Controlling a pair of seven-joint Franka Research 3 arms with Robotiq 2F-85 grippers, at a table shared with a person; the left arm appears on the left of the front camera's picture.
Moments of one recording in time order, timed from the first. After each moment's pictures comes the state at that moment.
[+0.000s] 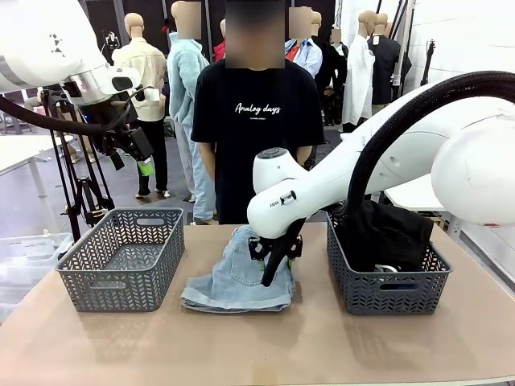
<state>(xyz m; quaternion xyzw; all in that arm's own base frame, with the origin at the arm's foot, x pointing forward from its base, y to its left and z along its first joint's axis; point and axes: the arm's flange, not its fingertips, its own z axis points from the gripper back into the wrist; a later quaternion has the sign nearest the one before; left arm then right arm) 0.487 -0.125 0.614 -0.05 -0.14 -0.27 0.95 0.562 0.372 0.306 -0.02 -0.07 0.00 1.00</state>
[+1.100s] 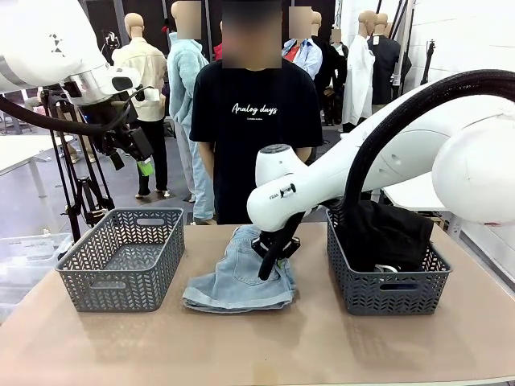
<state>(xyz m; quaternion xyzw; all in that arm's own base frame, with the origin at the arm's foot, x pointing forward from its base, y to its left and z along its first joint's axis) 0.487 -0.125 0.614 -0.05 -0.14 -0.27 0.95 0.569 0.367 0.316 0.00 -0.06 0.00 1.00</state>
